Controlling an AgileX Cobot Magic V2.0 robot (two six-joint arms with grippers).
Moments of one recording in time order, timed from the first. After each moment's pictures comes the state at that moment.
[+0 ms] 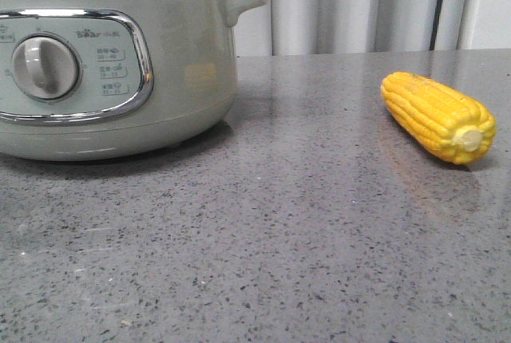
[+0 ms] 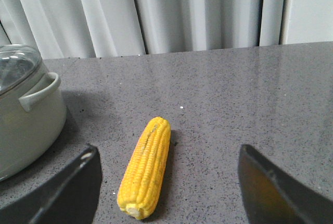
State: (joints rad) left arm -0.19 0.60 -0.67 -0.46 0.31 0.38; right arm 0.05 0.34 -0.59 0.18 0.51 -0.06
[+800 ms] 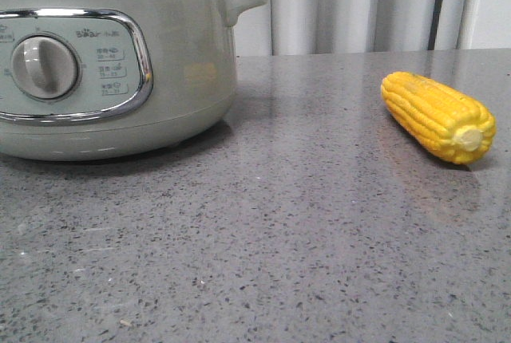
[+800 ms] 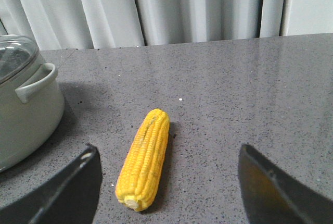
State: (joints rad) left arm -0.40 1.14 -0.89 -0.46 0.07 0.40; right arm 0.05 0.35 -0.59 0.18 0.53 -0.07
